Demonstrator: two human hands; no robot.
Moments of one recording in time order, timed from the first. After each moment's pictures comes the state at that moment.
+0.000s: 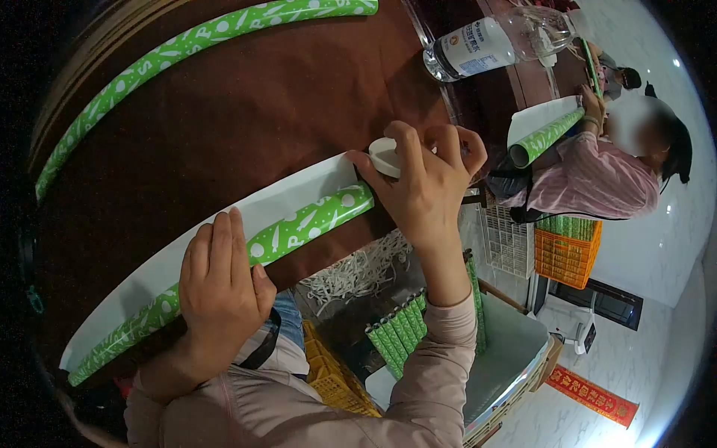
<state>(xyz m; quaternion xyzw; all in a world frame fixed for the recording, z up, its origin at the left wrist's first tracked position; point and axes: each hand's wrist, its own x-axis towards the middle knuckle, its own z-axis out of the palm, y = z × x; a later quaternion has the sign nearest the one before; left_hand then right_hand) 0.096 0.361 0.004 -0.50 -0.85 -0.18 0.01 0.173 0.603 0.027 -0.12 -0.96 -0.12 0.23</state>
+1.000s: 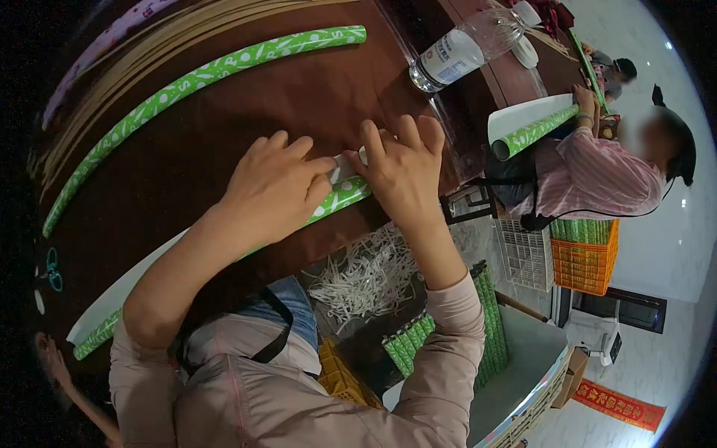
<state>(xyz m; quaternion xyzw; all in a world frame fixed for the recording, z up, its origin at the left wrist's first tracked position) 0.048 0.440 0.017 -0.60 -0.76 -0.26 -0.02 0.170 0.597 0.028 -0.08 -0.96 -0.17 0.20</state>
